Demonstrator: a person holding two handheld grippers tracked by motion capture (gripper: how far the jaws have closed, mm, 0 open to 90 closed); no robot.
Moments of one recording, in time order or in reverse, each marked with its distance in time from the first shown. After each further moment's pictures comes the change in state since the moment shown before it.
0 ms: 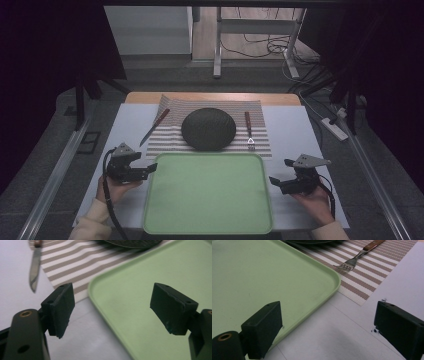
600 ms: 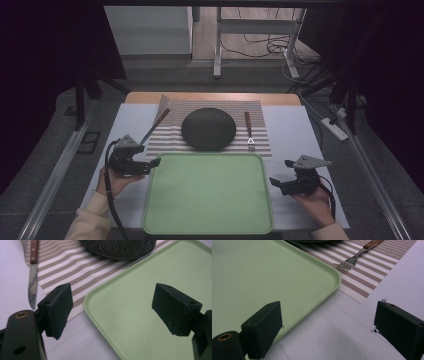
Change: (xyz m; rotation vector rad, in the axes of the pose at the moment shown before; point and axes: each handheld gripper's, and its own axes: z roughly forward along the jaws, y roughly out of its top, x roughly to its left) left arm 0.001 0.037 0.000 0.031 -0.012 0.044; right arm 0.002 -0.002 -0.002 0.008 -0.008 -0.005
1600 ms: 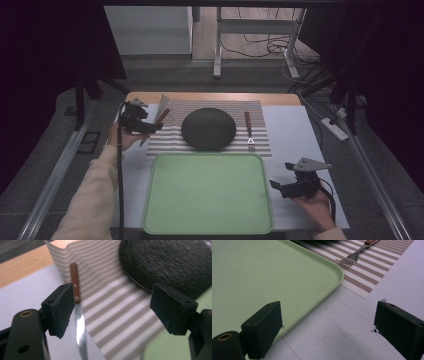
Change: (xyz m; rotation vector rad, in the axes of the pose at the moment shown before) left arm 0.080 0.084 0.054 0.072 0.100 0.032; right arm 0.005 -0.004 -0.002 0.008 -0.005 0.016
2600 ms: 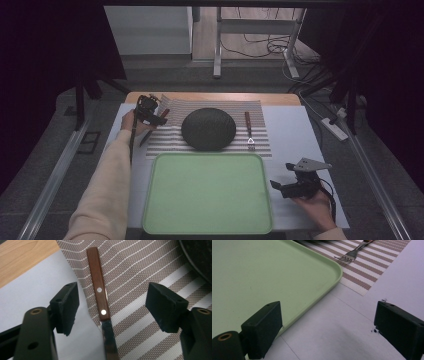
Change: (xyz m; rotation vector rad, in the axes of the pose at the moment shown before) left arm 0.035 0.022 0.088 0.228 0.074 0.052; right arm -0.002 -0.002 0.000 0.008 -0.003 0.009
